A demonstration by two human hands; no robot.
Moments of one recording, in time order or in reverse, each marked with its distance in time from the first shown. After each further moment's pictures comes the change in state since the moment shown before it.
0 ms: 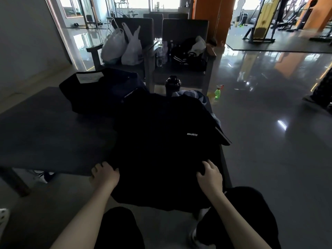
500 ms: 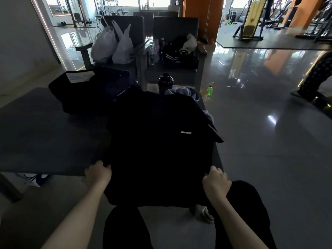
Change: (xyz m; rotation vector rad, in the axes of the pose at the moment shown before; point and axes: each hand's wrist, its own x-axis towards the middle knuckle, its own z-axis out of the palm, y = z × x) left_hand 0.014 -0.009 -0.001 -0.141 0.010 -0.011; right_hand -0.021 0.017 -0.010 -0.248 0.116 0.201
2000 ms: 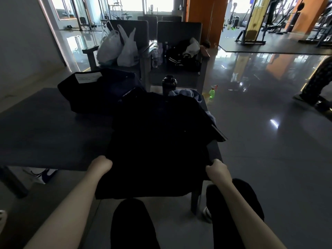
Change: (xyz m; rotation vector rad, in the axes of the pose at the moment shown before) left_hand -0.005 0.007 -0.043 -0.055 -0.284 -0.026; right_hand 0.007 -0.011 -0.037 0.246 -0.244 0.090
